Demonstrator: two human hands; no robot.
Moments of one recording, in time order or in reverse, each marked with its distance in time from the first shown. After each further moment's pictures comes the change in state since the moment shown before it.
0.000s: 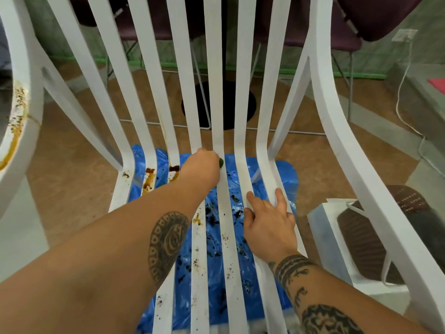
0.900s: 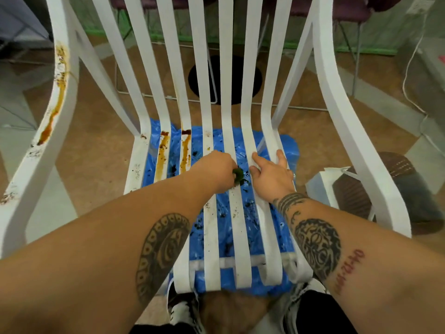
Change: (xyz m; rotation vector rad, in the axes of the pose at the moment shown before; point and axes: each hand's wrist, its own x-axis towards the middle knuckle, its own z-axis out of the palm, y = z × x) left_hand -0.120 0.013 -0.010 -0.004 -0.289 0.218; right_hand -0.009 0.000 -0.021 0.123 -0.085 0.010
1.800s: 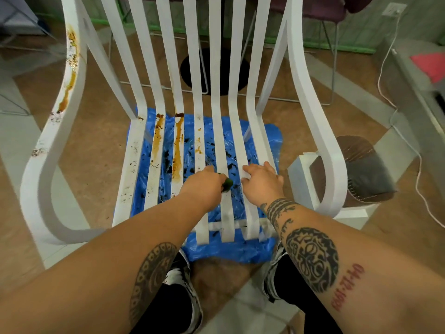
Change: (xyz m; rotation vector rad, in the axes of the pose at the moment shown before) left_hand -0.092 0.032 0.071 -0.037 0.064 -0.031; right_hand -0.096 0.017 0.003 -0.046 -0.090 0.035
